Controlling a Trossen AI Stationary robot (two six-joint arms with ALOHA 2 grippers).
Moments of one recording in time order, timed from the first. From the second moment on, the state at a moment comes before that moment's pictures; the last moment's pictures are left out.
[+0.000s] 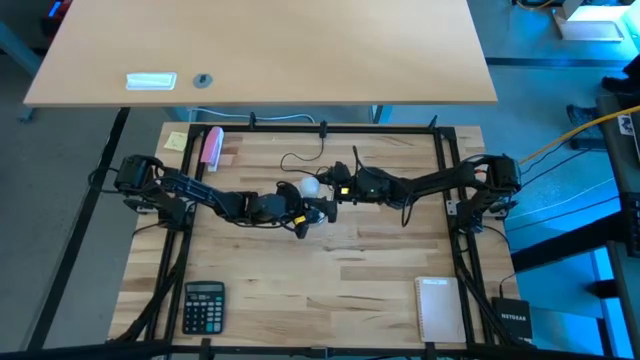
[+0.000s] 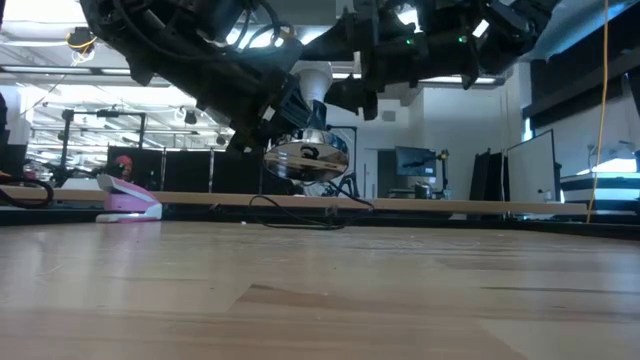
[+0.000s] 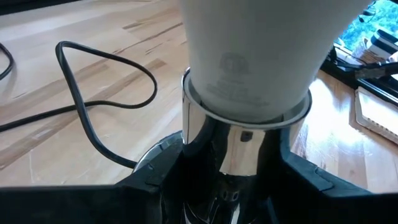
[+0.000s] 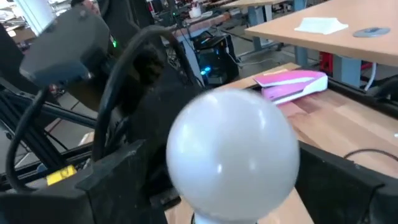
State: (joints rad) left arm -0.08 1.61 0.70 0.45 -0.39 -0.55; right arm -0.07 1.67 0.84 0.75 0.02 0.31
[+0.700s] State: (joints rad) left arm -0.12 1.61 0.71 0.66 0.19 -0.32; right arm -0.06 1.64 0.84 0.89 -0.68 0.31
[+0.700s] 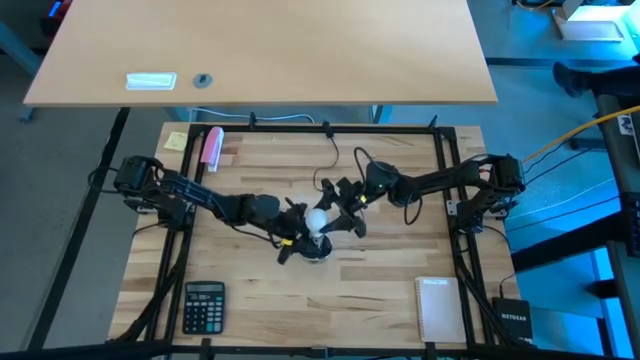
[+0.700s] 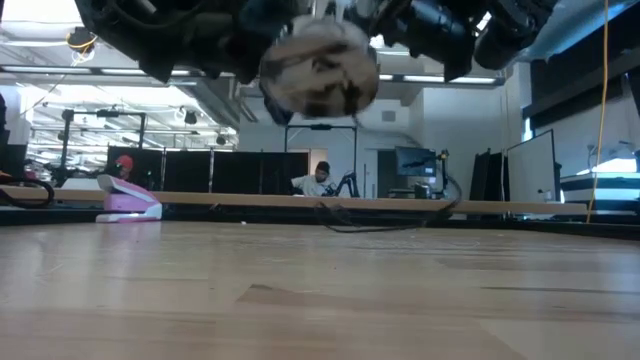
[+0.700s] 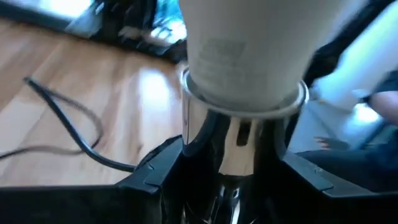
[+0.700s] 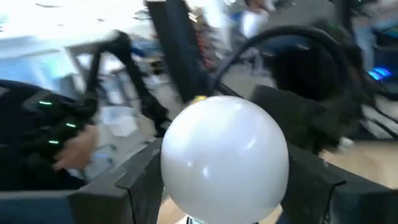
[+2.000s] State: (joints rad) left arm -0.11 1.61 0.70 0.58 0.01 -0.37; right arm -0.22 1.35 0.83 0.15 -0.49 0.16
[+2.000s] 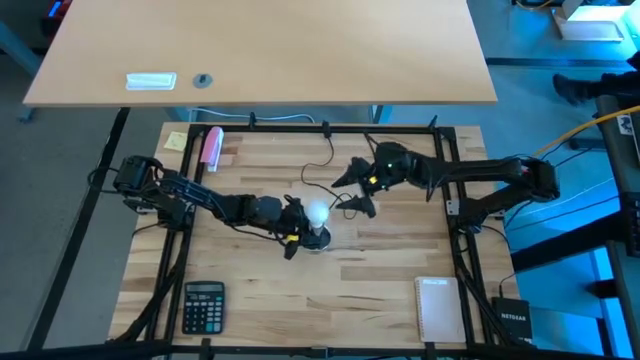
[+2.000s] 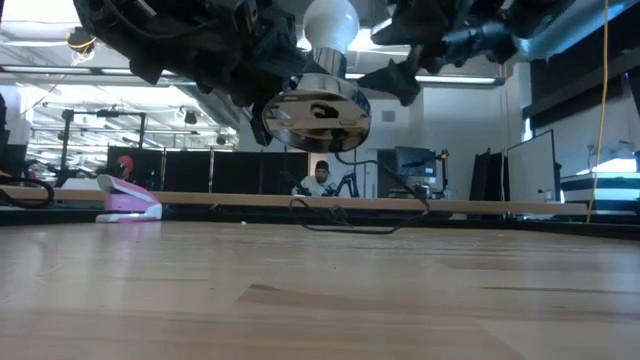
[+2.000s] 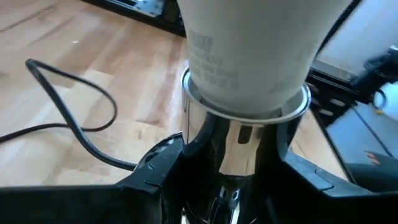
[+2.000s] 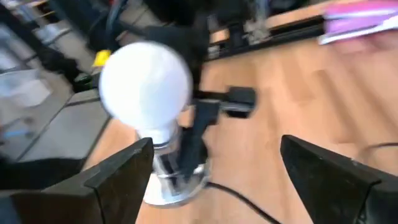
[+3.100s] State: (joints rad) left arm -0.11 1.61 0.70 0.50 -0.51 -0.54; right arm -0.05 1.62 0.87 0.67 0.12 0.30
